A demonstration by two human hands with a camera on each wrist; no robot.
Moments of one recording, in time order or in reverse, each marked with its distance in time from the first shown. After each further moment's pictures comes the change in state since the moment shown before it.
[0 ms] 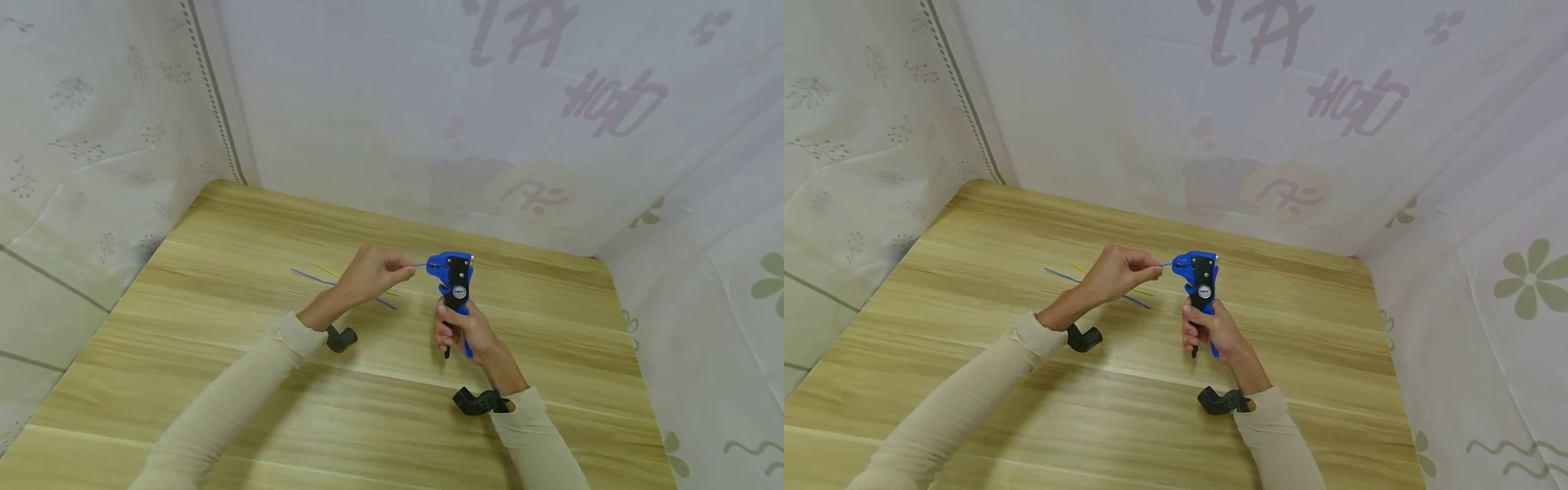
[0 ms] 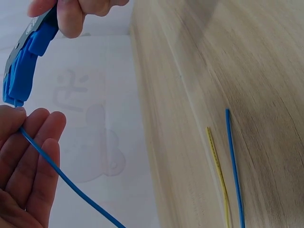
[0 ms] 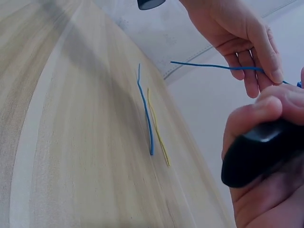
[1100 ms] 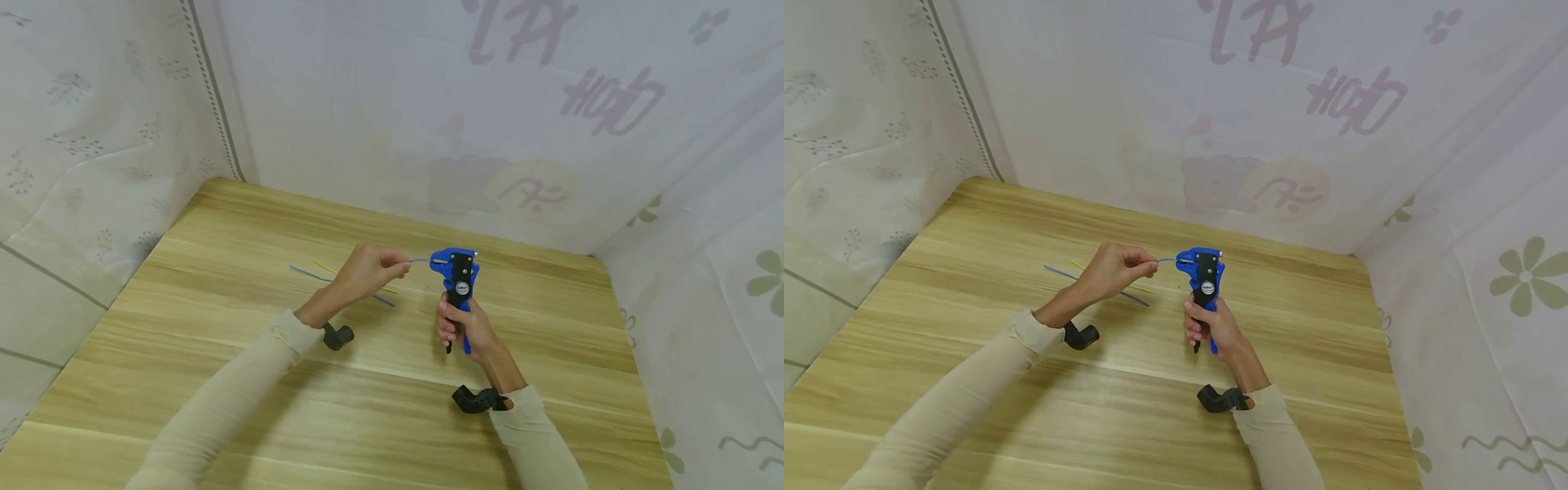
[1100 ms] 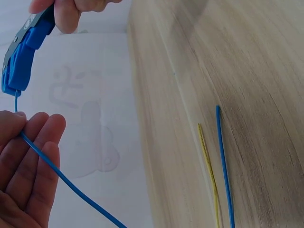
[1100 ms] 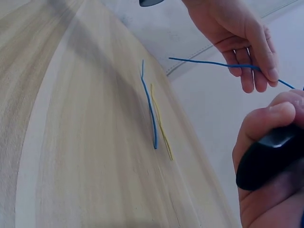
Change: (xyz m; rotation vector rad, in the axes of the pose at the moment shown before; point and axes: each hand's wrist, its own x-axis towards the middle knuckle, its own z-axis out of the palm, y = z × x) left_hand -0.002 -0.004 -0.001 0.021 0.001 -0.045; right_hand -0.001 0.003 -0.003 0.017 0.035 -0.030
